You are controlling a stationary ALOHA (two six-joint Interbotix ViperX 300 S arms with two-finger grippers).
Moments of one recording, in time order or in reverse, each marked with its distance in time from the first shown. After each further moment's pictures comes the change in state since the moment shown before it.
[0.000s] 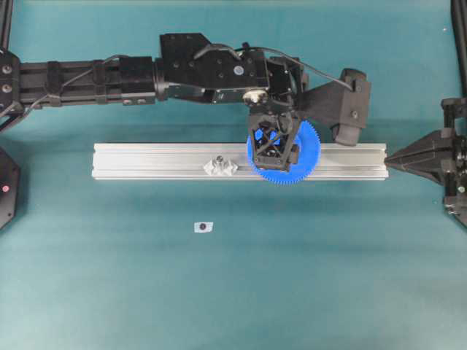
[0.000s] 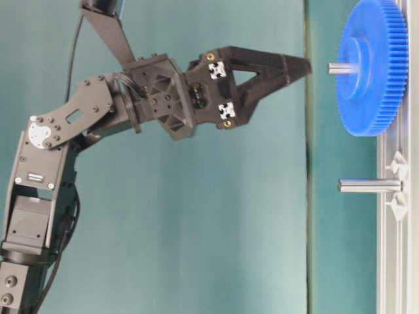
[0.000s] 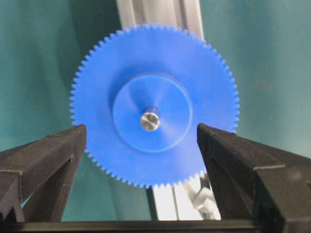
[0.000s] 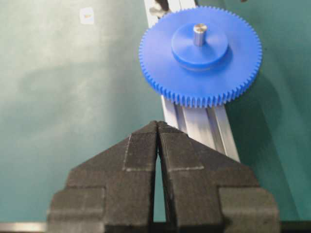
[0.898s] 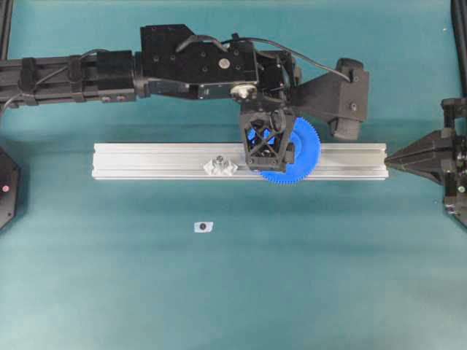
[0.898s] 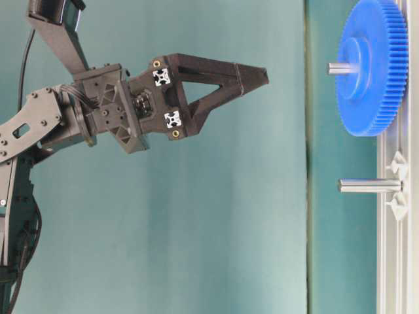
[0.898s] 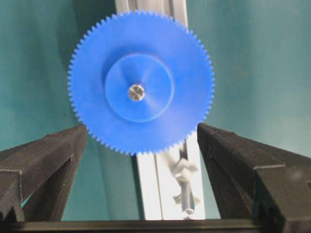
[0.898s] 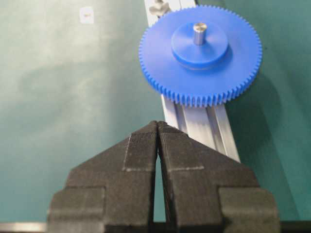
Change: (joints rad) left arm -0.018 -0.071 -0.002 0.000 0.077 -0.064; right arm 0.000 -0.002 0.003 0.000 0.002 0.000
